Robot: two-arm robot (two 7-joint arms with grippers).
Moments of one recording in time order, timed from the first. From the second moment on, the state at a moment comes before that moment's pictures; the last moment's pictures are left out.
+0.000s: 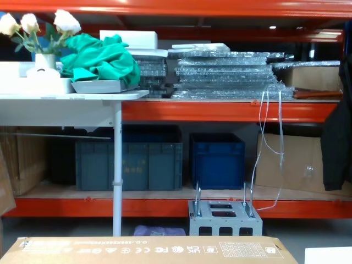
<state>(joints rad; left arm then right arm) -1.47 0.98 1.56 -0.90 0.05 0.15 -1.47 1.17 1.04 -1.26 -1.24 0.03 0.09 1.26</state>
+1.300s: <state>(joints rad) -1.47 0.98 1.56 -0.90 0.05 0.15 -1.47 1.19 1.04 -1.25 -1.32 -0.03 0.12 1.27</state>
